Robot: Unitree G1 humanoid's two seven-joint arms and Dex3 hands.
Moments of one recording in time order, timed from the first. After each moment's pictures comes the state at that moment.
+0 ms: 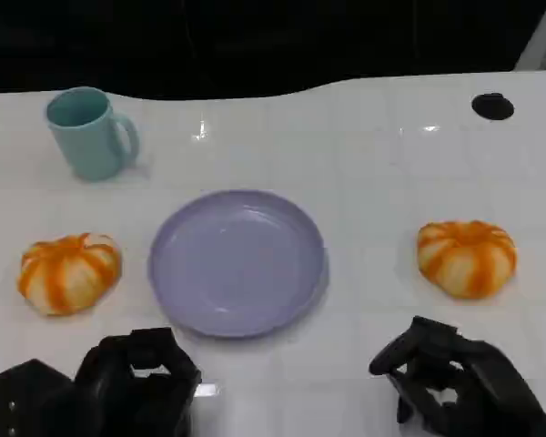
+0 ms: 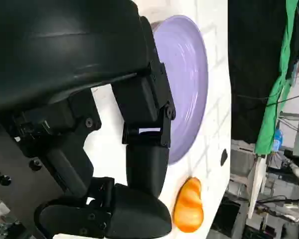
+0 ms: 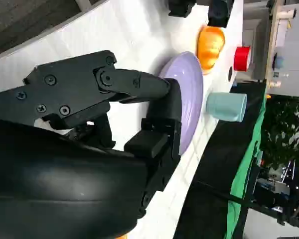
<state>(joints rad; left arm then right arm) 0.07 -0.03 0.08 0.35 -0.25 -0.21 -0.36 0.13 -0.09 0.13 0.23 0.03 -0.46 0.31</state>
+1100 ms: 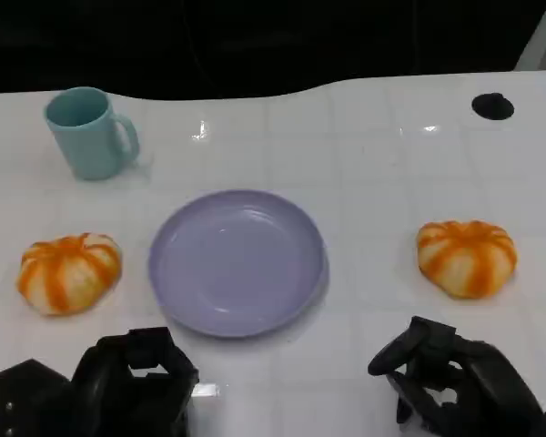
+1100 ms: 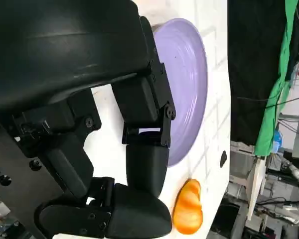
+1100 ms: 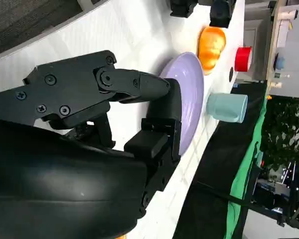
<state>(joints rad) 0.07 -0.03 0.09 0.35 -0.25 -0.21 -0.37 0.13 -0.09 0.13 0.22 0.02 -0.46 0.31</state>
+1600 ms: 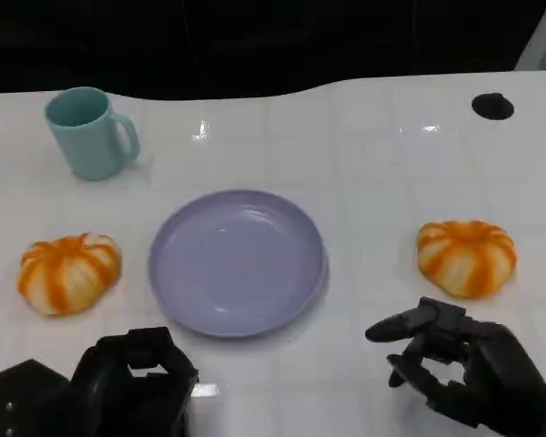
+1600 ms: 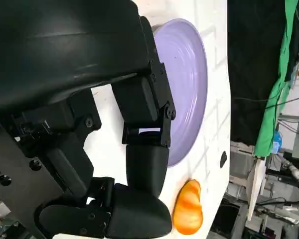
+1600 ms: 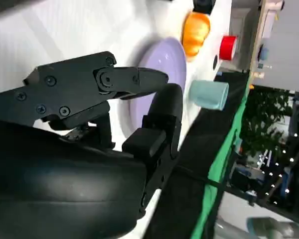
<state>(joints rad) 0.07 -0.03 0.09 0.35 -0.25 -0.21 -0.36 0.10 -0.09 0.11 0.21 -0.03 -0.53 0.25</state>
